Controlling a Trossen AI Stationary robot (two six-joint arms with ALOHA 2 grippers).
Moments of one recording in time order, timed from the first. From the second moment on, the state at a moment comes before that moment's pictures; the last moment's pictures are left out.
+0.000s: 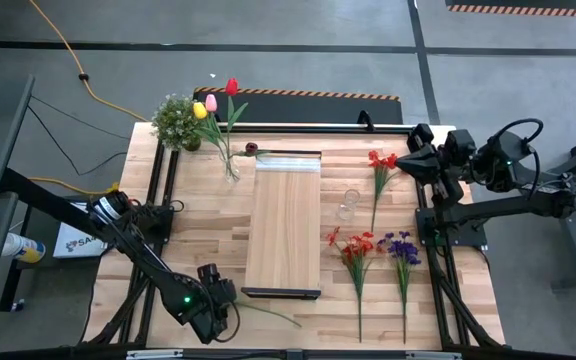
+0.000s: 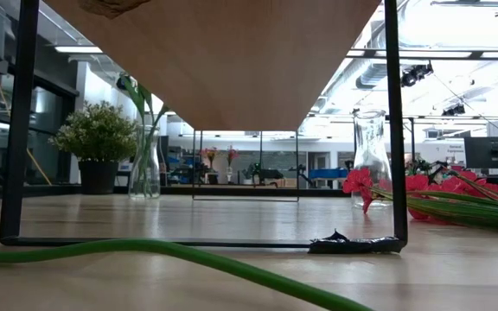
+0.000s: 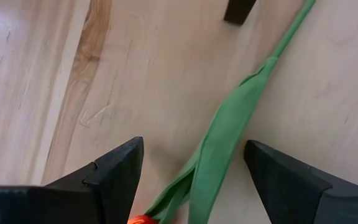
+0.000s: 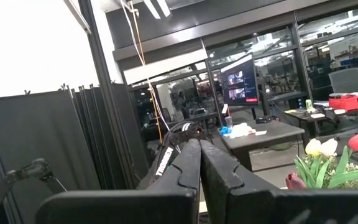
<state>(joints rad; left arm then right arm) -0.87 1.82 1.06 -0.67 -0.36 -1.11 -0.05 0.64 0.93 0.01 -0.12 0.29</state>
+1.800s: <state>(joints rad) -0.87 1.83 1.06 -0.65 -0.38 -1.11 -0.05 0.64 0.93 0.01 -0.12 0.29</state>
